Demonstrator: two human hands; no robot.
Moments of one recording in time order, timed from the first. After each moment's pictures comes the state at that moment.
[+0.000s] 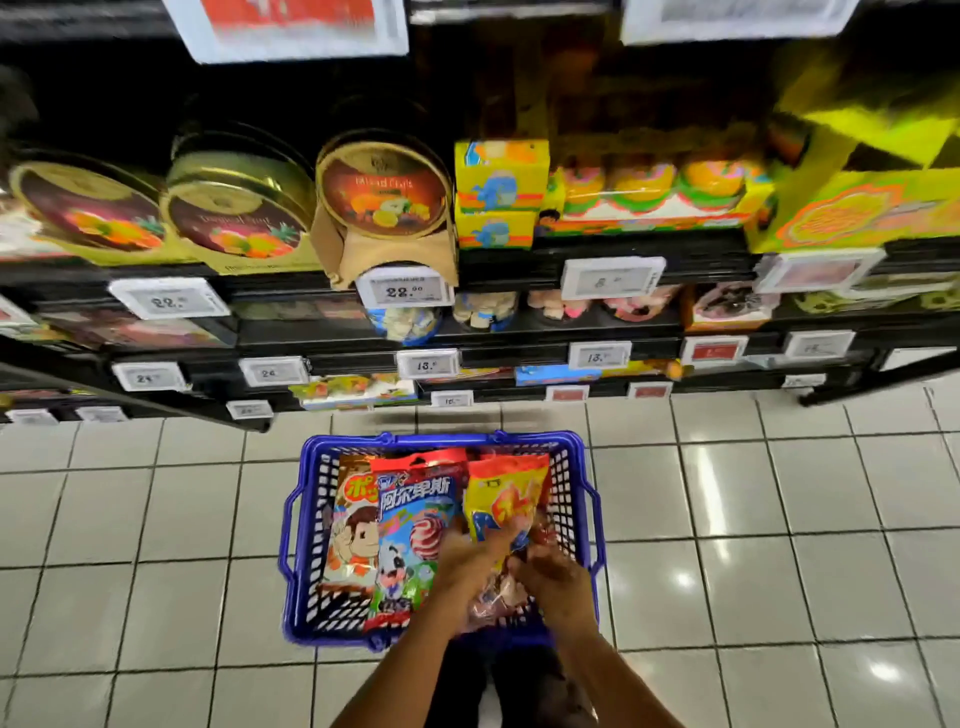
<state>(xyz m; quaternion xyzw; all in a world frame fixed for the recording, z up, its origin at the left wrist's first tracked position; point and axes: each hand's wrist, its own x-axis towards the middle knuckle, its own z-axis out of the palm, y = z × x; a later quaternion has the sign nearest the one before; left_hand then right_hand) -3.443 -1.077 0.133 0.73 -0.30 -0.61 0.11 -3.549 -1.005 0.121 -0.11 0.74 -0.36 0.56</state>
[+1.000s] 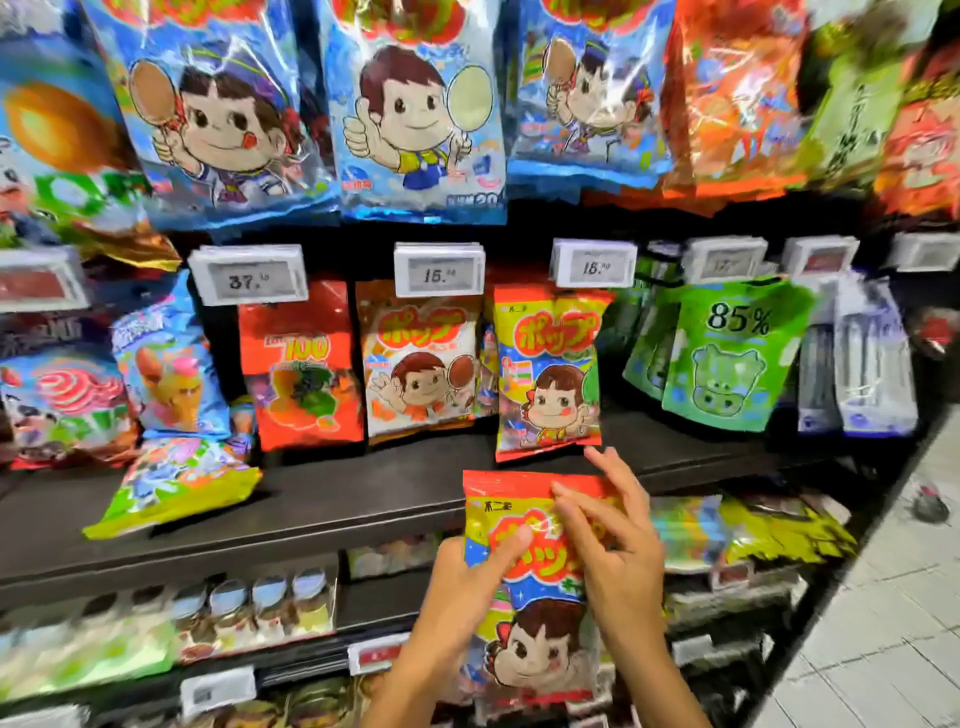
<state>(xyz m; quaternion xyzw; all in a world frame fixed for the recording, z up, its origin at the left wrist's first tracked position) -3.505 -1.189 0.774 0.32 -0.55 -0.68 0.35 -3.643 -1.133 0.790 -0.50 0.55 -0.67 0.01</state>
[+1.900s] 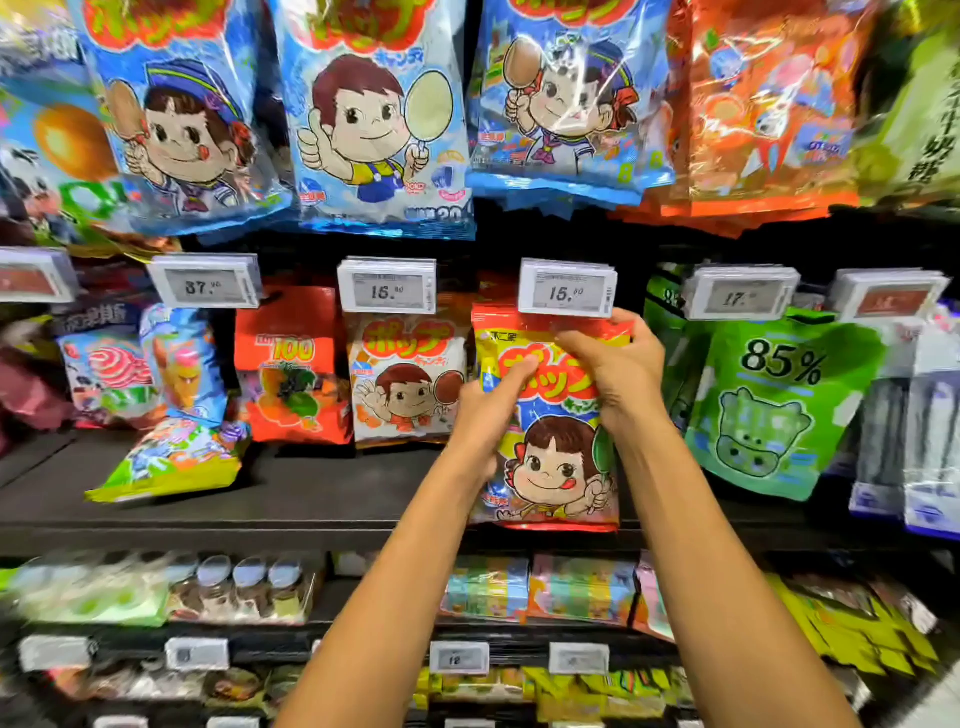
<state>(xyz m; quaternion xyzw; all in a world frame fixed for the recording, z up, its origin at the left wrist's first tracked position) -3.642 -1.289 0.889 0.35 -0.47 -0.63 0.51 -3.770 -1.270 0.932 -0.35 0.47 -0.74 0.32</state>
